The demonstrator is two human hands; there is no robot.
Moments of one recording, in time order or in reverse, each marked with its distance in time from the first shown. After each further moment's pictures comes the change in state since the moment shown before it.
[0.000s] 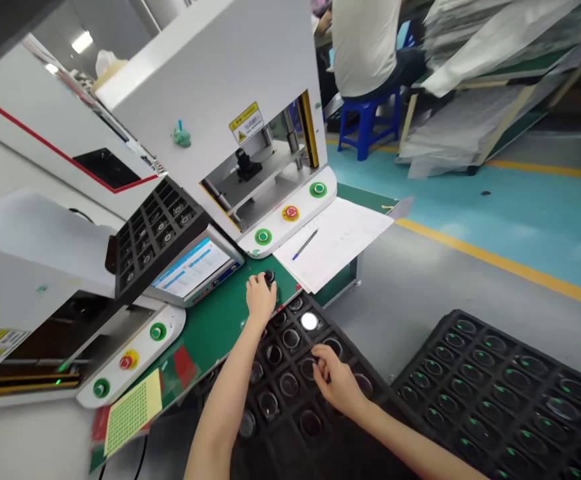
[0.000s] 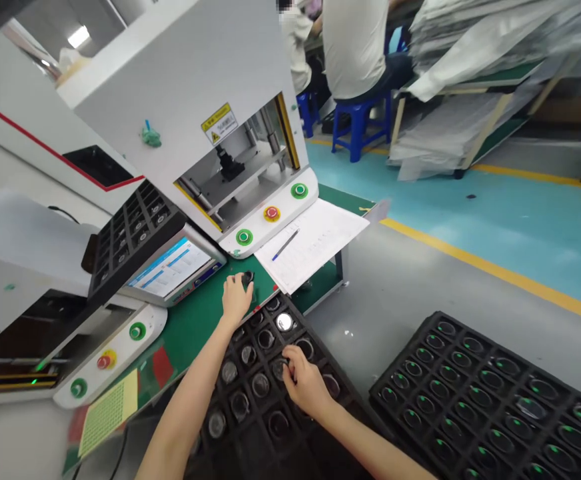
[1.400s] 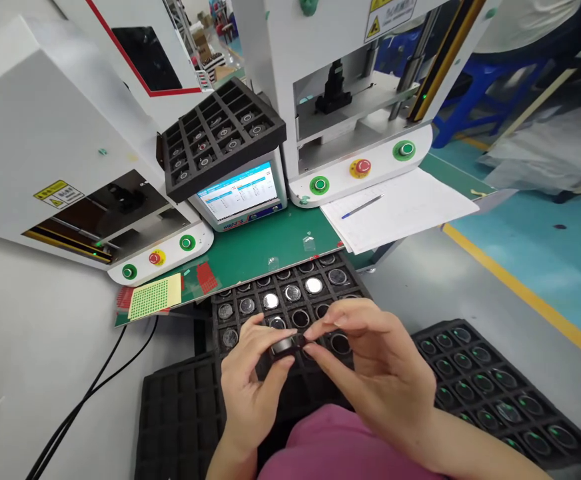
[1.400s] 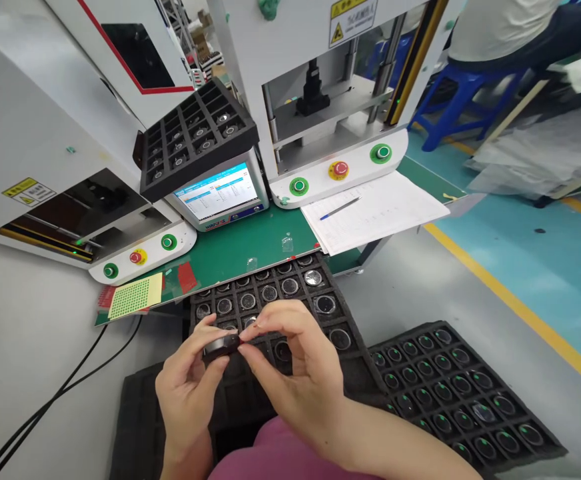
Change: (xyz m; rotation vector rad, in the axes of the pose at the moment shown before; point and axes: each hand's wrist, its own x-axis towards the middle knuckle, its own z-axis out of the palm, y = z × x) left_hand -0.269 -0.014 -0.127 -0.647 0.326 0.186; right_hand 0.025 -0.222 -0.030 0.451 -0.169 -0.151
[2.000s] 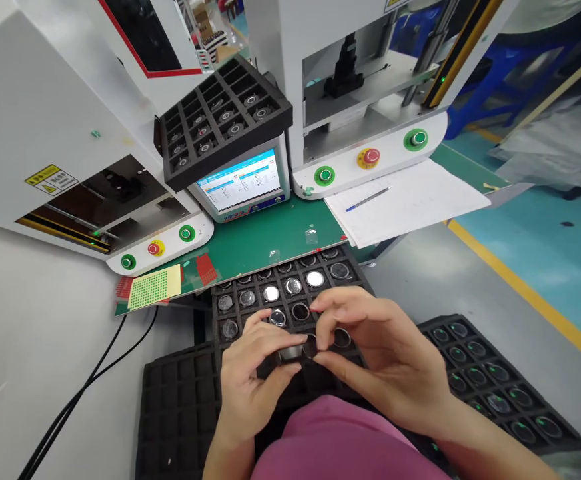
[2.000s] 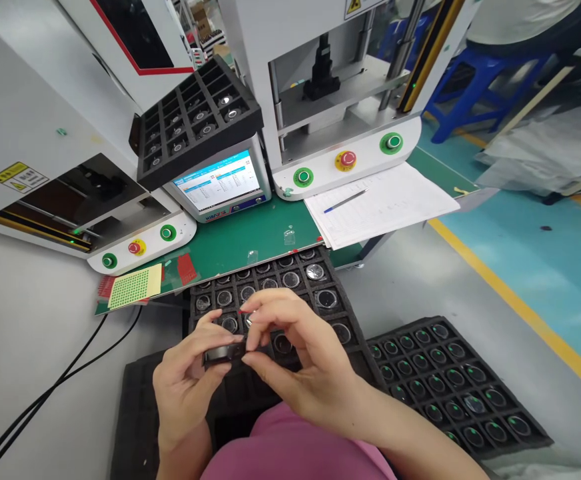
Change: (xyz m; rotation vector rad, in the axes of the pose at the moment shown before) left_hand 0.008 -0.003 -0.004 -0.055 -0.117 0.184; right_hand 0.013 0.002 -0.022 0.136 -0.308 0.067
